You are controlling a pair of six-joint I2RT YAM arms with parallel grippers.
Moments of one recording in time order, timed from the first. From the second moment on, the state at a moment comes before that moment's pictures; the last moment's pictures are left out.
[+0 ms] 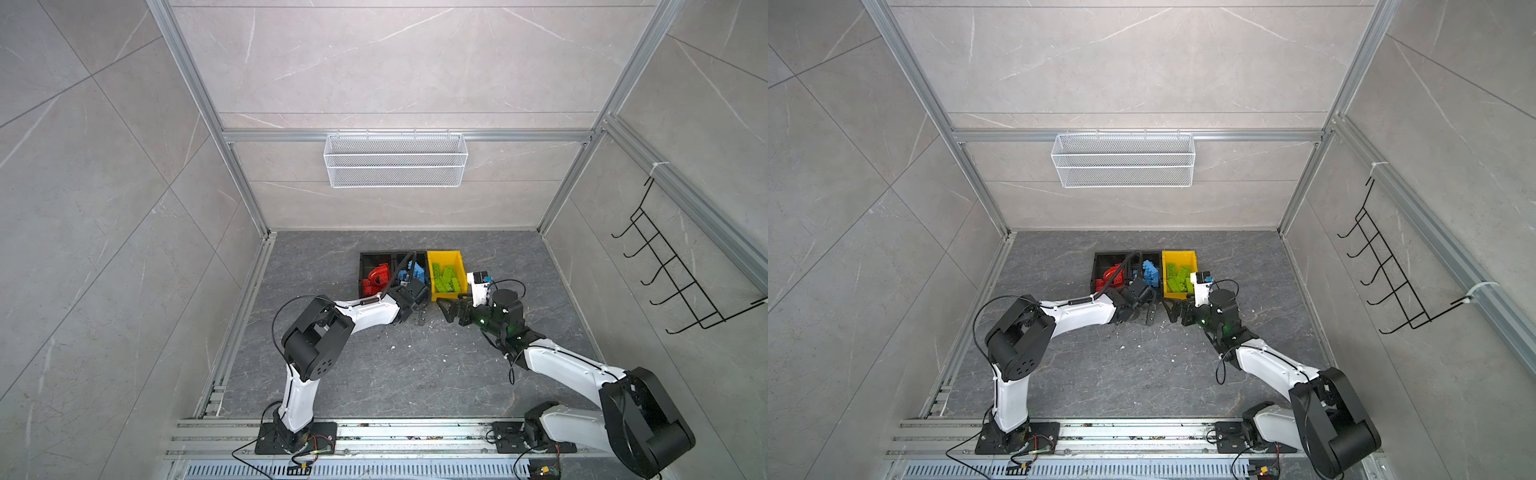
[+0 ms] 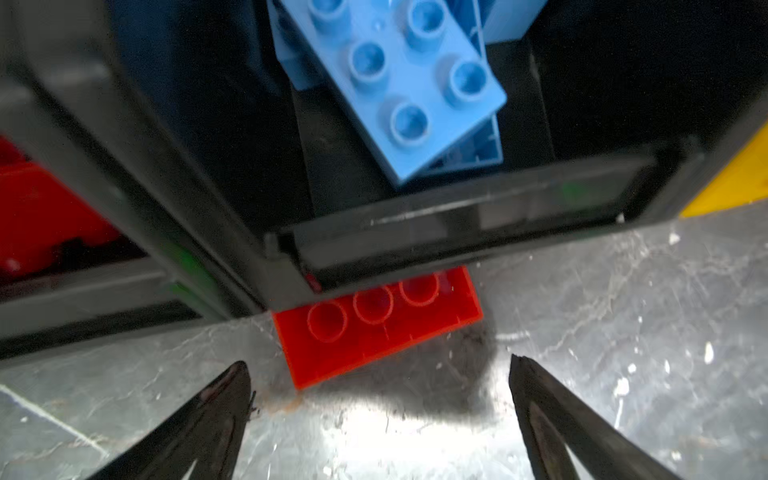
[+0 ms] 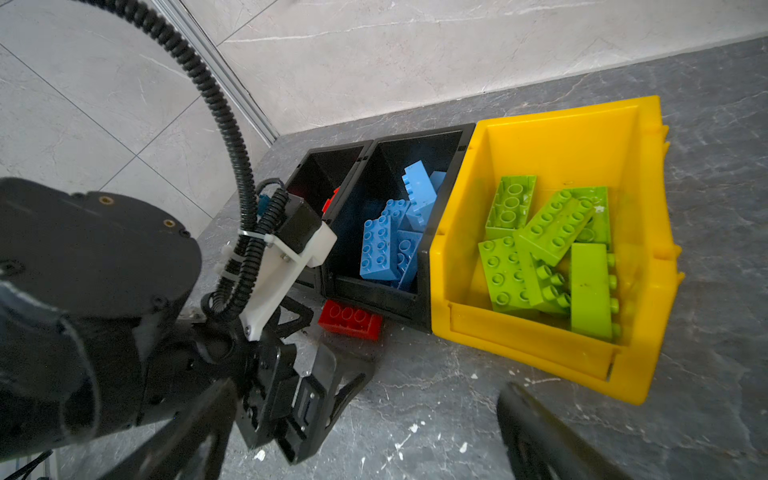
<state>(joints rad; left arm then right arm) -0.83 1.99 1.32 -0.45 -0.29 -0.55 0.39 1.26 0.49 0.42 -0.30 0.37</state>
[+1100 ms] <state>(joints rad) -0.81 2.08 1.38 -0.38 -0.35 -0.57 0.39 1.26 0.49 0.42 -0.30 0.37</state>
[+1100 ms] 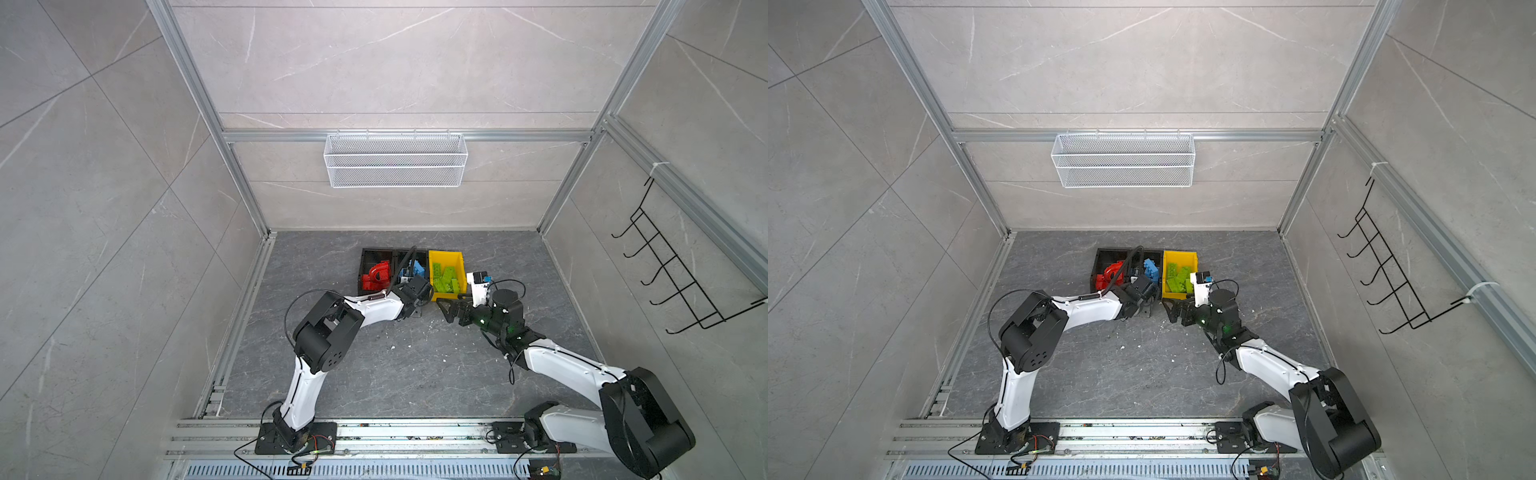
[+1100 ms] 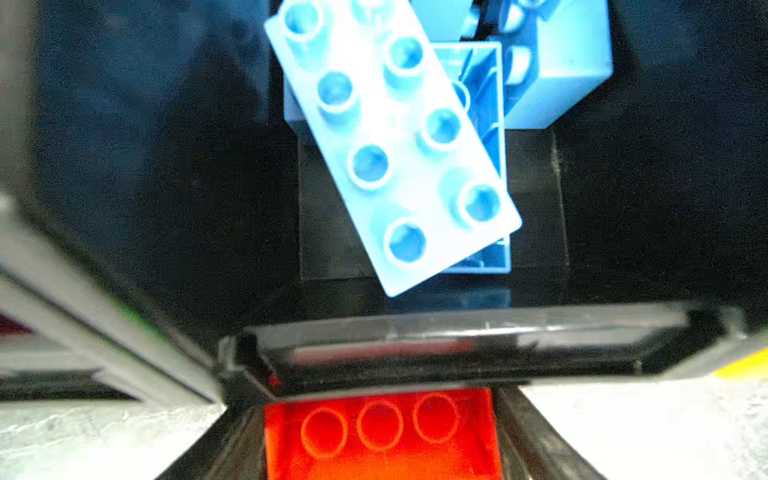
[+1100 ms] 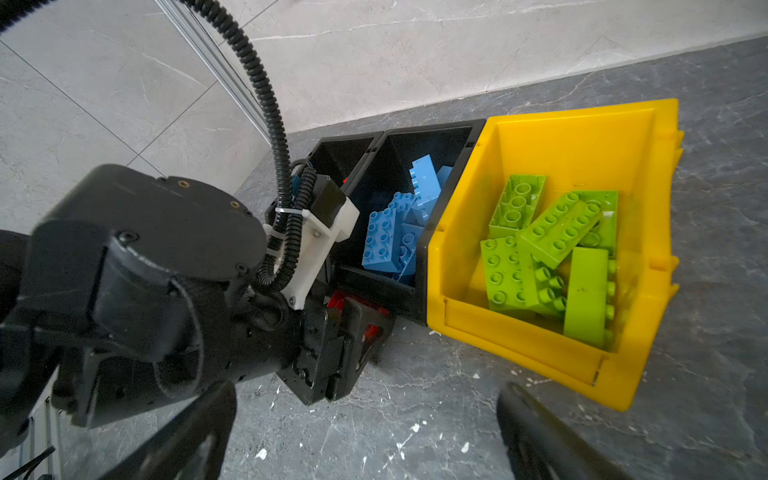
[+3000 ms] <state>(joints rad) -0.52 2.01 1.59 -0.40 -0.23 -0.10 0.39 1.26 0.50 0.42 -0.30 0.37</state>
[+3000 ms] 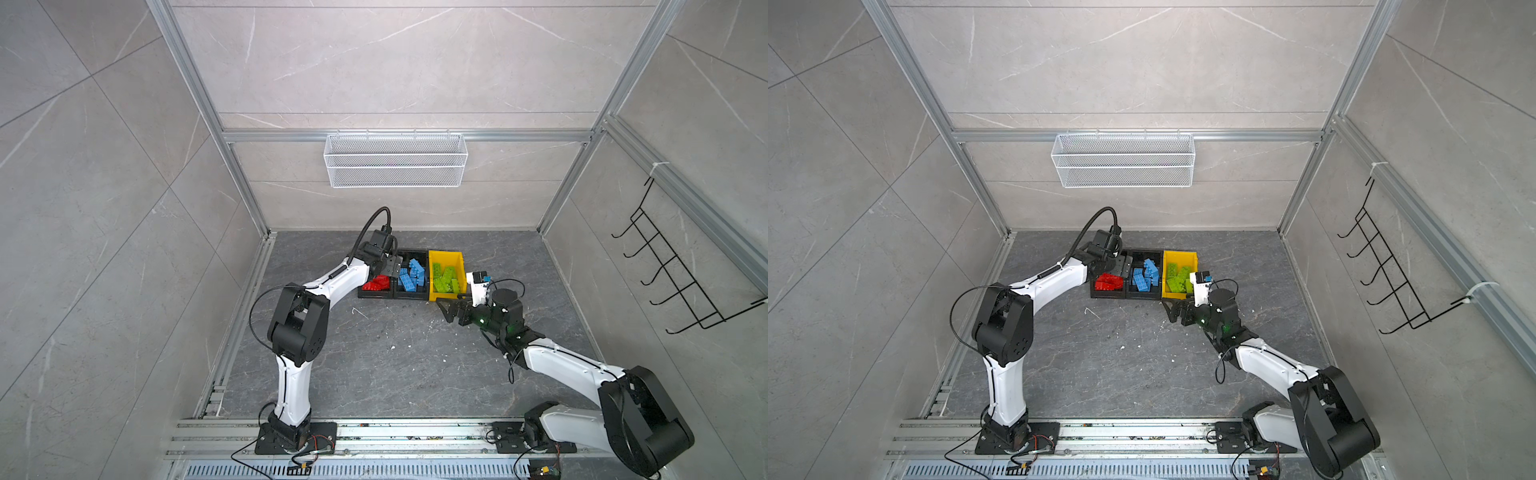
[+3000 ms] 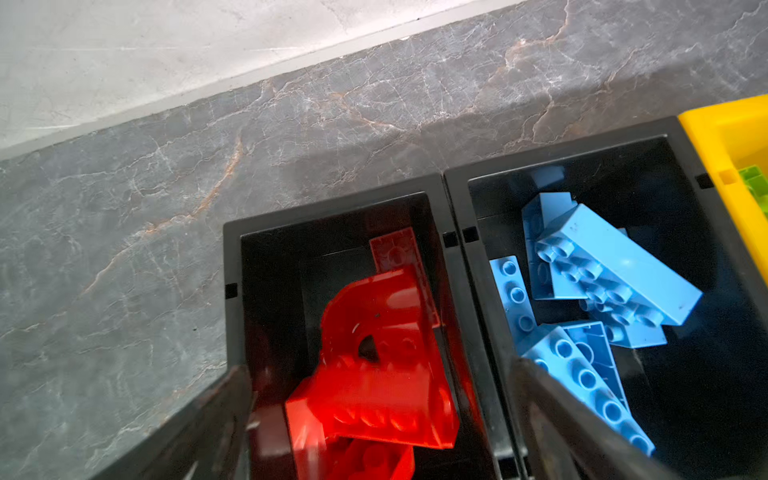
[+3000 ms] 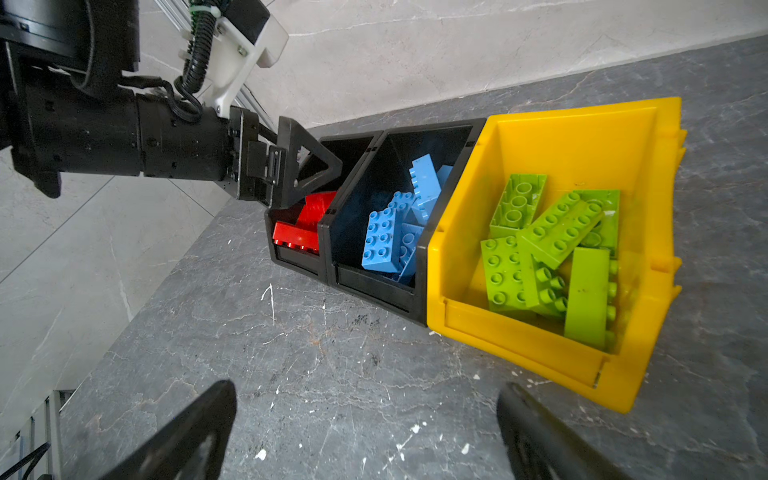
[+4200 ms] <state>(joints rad) -0.10 1.27 0.31 0.46 -0.57 -0.08 0.16 1.23 0.44 0.42 0.28 0.13</state>
